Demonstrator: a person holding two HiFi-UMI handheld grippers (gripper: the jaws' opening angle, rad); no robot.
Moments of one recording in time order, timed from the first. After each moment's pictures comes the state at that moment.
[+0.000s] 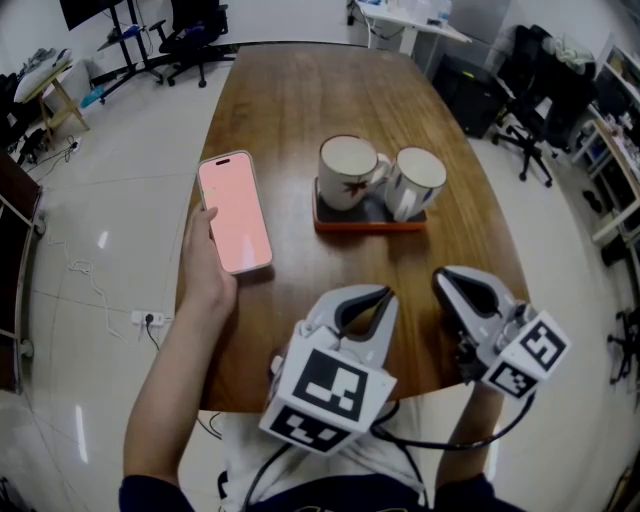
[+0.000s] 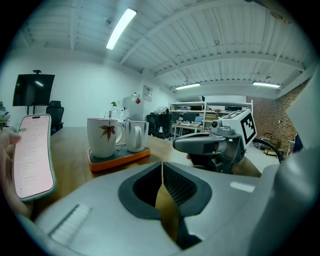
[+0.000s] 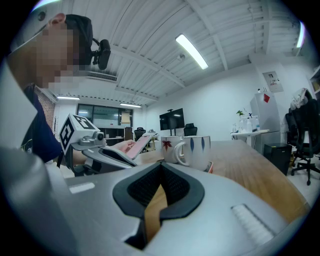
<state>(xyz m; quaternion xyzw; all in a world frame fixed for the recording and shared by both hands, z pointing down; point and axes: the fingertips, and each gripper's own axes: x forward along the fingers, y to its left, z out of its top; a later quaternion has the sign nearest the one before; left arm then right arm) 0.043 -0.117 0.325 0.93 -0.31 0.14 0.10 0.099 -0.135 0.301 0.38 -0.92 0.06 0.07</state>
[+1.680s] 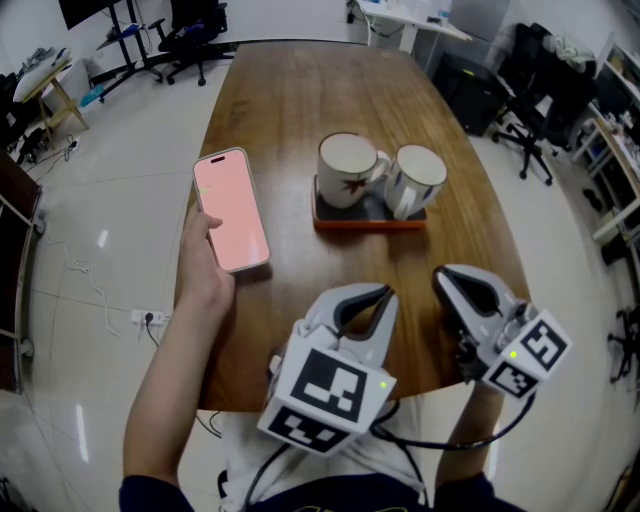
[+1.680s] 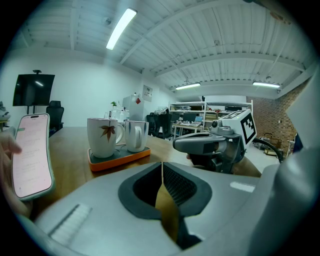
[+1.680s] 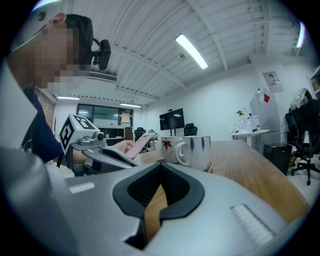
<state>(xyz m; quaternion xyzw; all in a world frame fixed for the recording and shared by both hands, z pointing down) 0.043 -0.117 0.325 0.93 -0.31 0.14 0.10 0.098 -0.134 0.301 0.38 -0.92 0.06 0.07</state>
